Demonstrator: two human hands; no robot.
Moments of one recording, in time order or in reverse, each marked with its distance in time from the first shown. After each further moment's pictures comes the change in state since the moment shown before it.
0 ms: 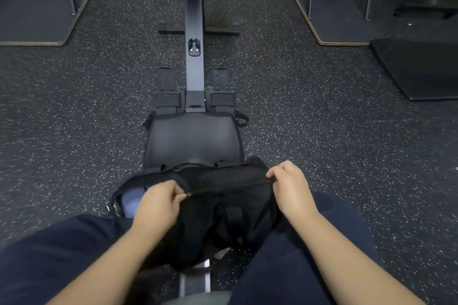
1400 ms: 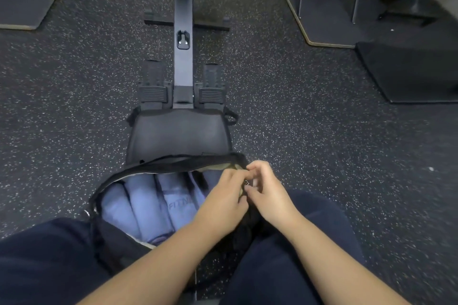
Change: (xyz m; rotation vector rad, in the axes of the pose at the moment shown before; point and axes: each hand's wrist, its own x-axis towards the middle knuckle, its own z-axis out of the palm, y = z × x) left_hand -0.004 0.099 0.058 -0.341 -0.219 0.501; right_hand -0.004 -0.026 -0.006 0.605 -0.180 0.057
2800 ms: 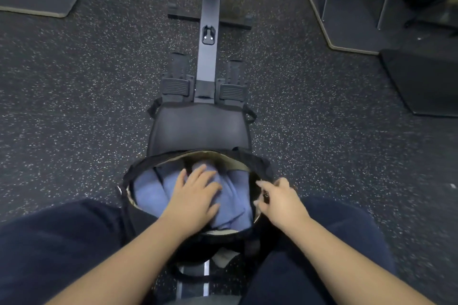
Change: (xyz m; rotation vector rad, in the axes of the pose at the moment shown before) left_hand -0.040 -0.089 -0.050 0.764 -0.054 -0.028; right_hand 0.011 0.019 0.033 -0.777 -0.217 0.230
